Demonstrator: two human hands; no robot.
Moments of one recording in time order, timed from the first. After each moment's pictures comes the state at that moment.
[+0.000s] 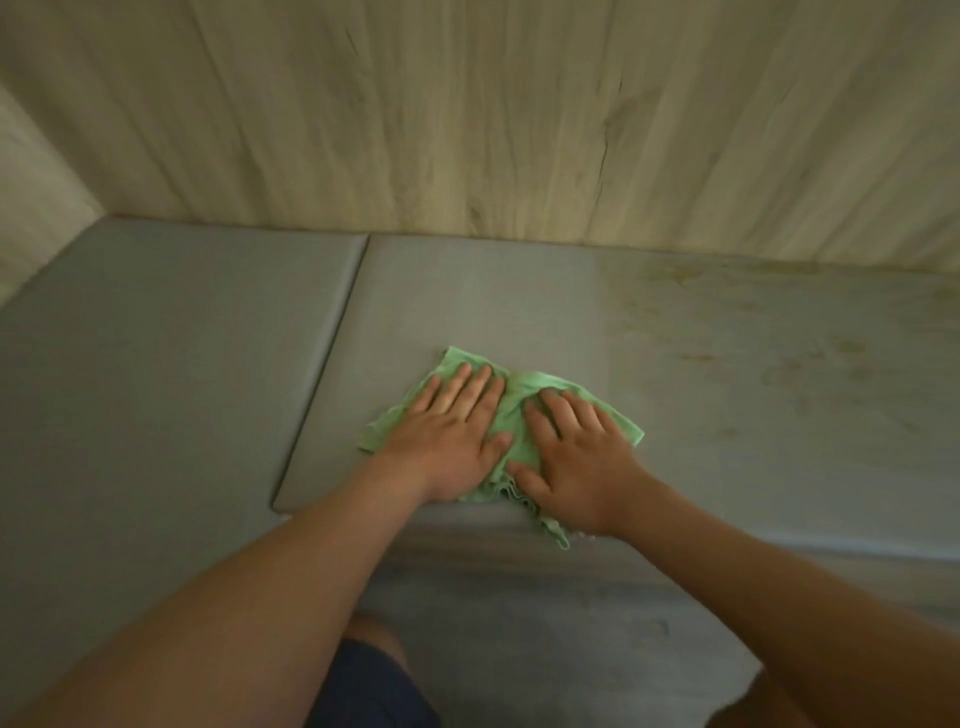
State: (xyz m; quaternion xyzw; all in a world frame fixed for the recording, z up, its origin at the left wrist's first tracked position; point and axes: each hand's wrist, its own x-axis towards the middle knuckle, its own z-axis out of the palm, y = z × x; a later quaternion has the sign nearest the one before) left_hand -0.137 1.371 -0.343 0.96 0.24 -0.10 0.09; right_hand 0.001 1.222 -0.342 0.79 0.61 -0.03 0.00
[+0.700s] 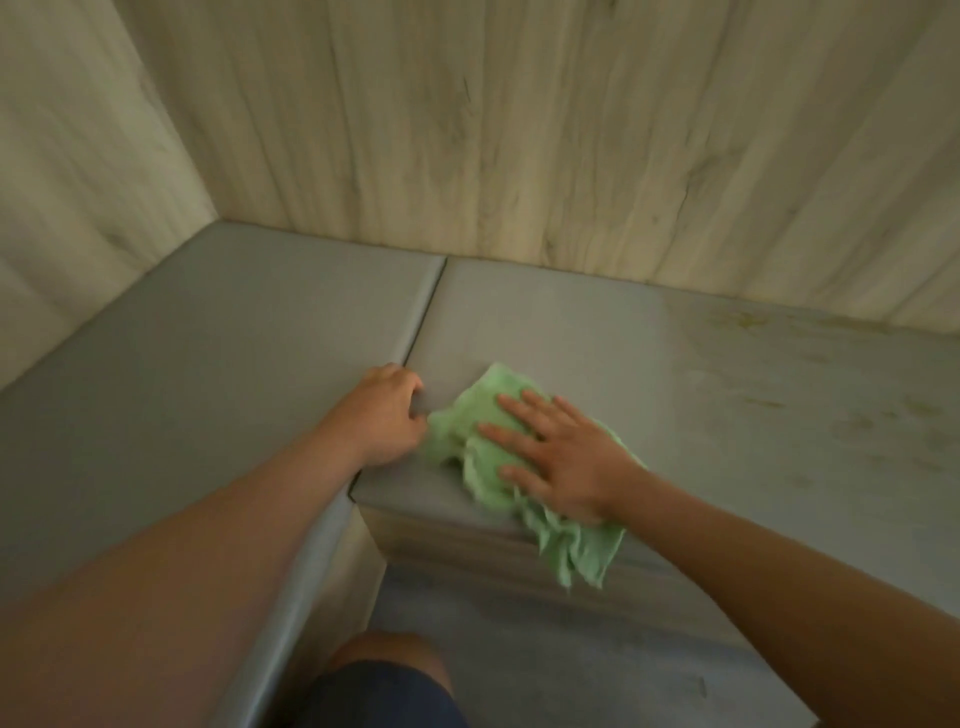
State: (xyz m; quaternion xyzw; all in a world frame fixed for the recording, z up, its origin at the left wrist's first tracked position) left_hand -0.249 1.457 -0.311 0.89 0.41 0.01 0.20; right_hand -0.023 1.291 -0.344 0.67 0.74 -0.05 0.03
